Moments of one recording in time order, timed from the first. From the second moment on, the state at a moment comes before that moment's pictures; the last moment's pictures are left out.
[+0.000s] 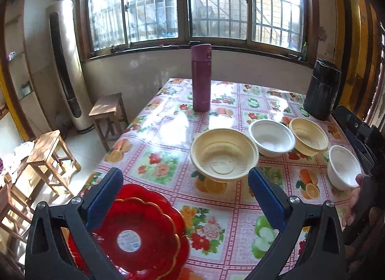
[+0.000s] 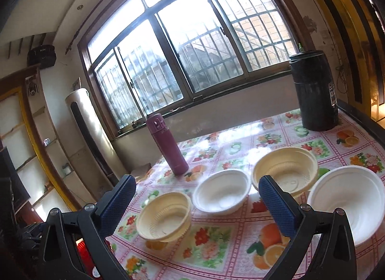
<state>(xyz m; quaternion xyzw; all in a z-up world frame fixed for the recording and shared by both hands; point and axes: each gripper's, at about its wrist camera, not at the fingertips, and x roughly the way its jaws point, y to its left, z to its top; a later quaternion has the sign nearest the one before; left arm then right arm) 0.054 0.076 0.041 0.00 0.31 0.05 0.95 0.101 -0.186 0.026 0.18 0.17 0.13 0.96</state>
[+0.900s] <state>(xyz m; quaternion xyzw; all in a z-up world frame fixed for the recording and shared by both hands) 0.185 0.052 0.011 0.13 0.51 0.09 0.84 0.166 -0.132 -0.031 0.14 0.33 0.07 0.93</state>
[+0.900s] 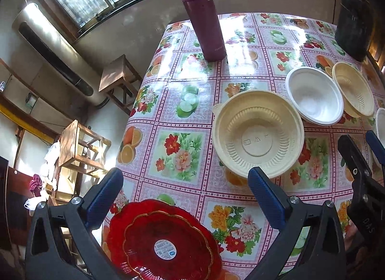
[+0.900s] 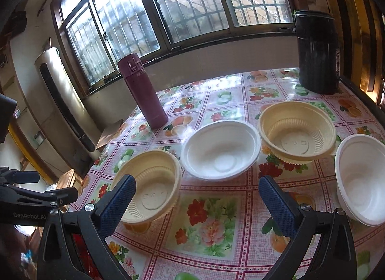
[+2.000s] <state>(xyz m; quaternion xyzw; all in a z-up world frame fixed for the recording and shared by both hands) 0.238 0.075 -0.036 0.16 0.59 0.09 0.79 0.208 -0.165 -0.095 0.45 0.42 0.26 0.74</state>
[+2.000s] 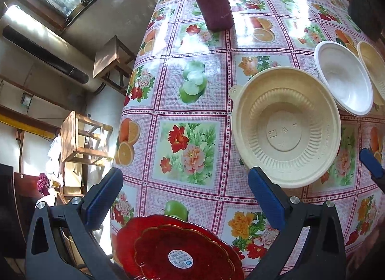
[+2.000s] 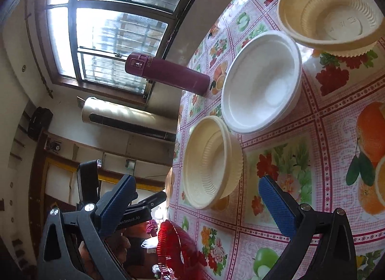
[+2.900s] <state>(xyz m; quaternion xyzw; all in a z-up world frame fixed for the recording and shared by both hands) 0.264 0.063 -0.059 0.03 0.63 0.05 0.78 0.230 -0.132 -0.121 0.37 0.43 0.21 0.80</state>
